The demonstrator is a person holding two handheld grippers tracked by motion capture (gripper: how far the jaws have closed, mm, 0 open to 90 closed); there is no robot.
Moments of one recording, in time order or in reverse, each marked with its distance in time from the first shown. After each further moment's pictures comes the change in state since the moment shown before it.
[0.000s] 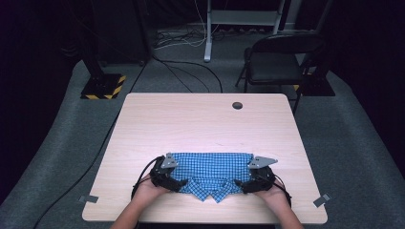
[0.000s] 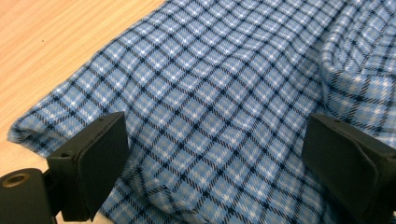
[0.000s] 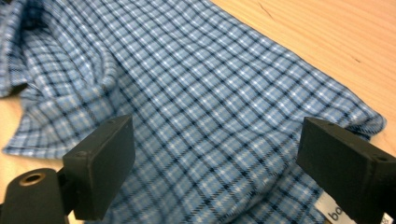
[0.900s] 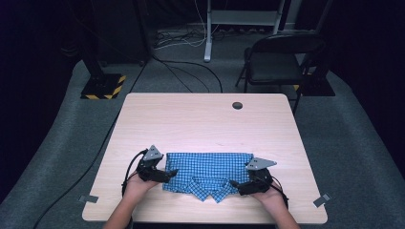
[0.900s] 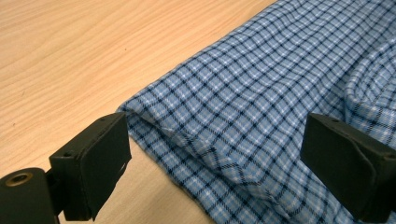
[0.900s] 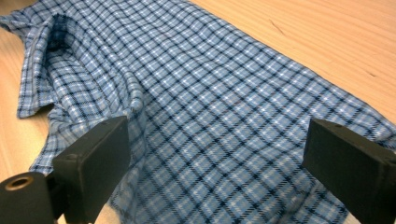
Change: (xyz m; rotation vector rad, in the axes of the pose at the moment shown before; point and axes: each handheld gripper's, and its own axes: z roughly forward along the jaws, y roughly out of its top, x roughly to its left) left arm 0.029 -0.006 -0.032 -0.097 0.044 -0.134; right arm 0.011 0.003 0.001 -0.047 0.013 0.015
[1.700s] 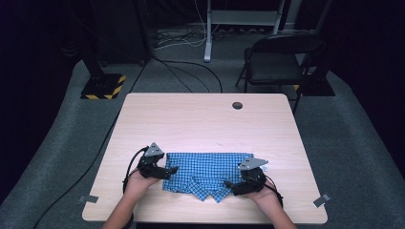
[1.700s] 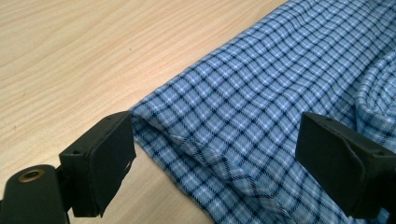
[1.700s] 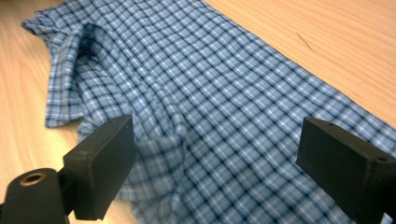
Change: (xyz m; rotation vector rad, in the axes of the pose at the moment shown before) left arm 0.008 0.007 0.005 0.019 -0.005 -0.024; right arm 0.018 0.019 0.006 0.033 0.026 -0.045
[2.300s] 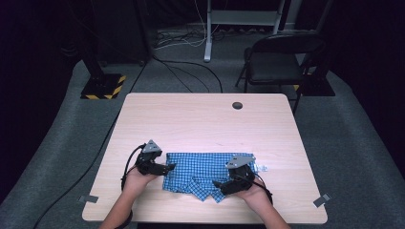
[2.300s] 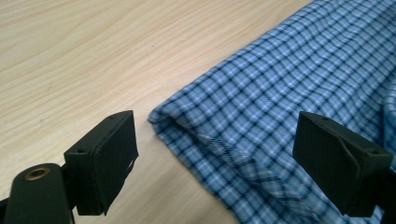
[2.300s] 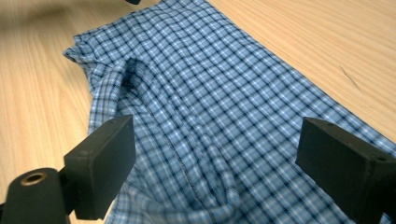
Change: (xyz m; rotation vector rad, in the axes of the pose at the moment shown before) left arm 0.014 0.001 -0.001 0.010 0.029 -0.047; right arm 0.022 0.027 0.015 0.003 0.062 -0.028
